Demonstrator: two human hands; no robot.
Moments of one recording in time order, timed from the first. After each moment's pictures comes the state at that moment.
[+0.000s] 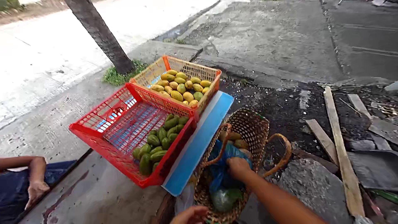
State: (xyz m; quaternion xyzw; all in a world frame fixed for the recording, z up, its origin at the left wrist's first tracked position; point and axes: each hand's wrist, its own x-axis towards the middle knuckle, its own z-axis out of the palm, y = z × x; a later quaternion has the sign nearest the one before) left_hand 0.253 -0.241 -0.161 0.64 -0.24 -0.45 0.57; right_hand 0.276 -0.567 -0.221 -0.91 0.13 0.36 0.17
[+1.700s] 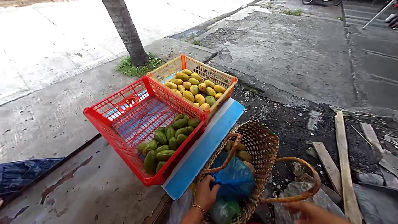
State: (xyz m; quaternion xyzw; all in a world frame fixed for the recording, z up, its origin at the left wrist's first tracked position) left_hand 0.296 -0.369 -0.234 0.83 -0.13 -0.33 0.43; right_hand 0.136 -0.694 -0.129 -0.83 0.15 0.43 0.32
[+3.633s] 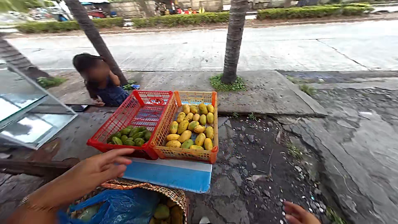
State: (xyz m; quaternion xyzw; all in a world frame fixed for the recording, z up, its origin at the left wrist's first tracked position) left_hand 0.410 -0.616 0.057 0.86 0.28 0.00 0.42; right_hand 0.732 -1.169 -0.193 -0.86 -0.16 0.35 0.33
